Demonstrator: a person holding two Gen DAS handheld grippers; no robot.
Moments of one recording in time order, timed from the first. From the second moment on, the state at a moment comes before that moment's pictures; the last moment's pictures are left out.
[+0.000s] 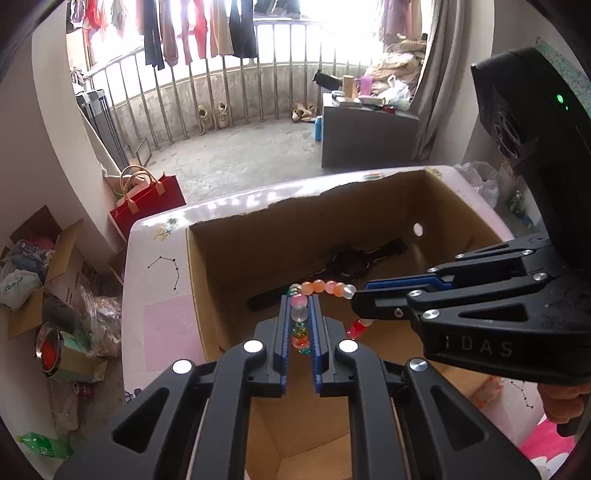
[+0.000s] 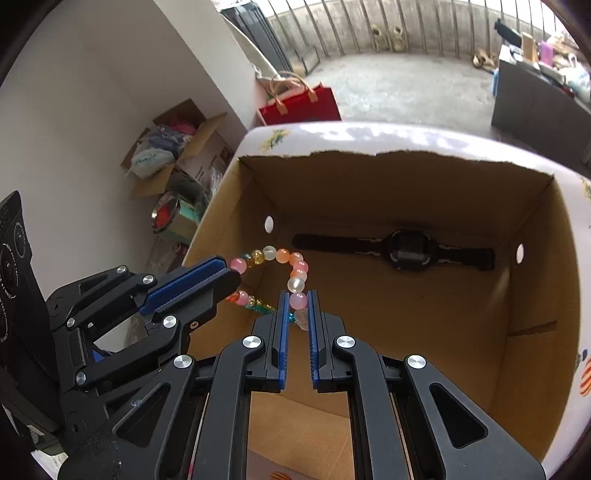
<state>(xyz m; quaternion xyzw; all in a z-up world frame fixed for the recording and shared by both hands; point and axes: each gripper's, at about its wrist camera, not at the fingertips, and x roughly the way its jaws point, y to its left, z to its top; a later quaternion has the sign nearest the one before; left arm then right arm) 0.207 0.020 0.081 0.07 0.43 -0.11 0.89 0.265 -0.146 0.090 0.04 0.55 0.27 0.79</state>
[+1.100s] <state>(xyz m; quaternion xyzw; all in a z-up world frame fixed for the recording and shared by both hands) 0.031 0.047 0.095 0.01 0.31 -0.13 0.94 0.110 -0.271 0.114 0.17 0.42 0.28 0.85</state>
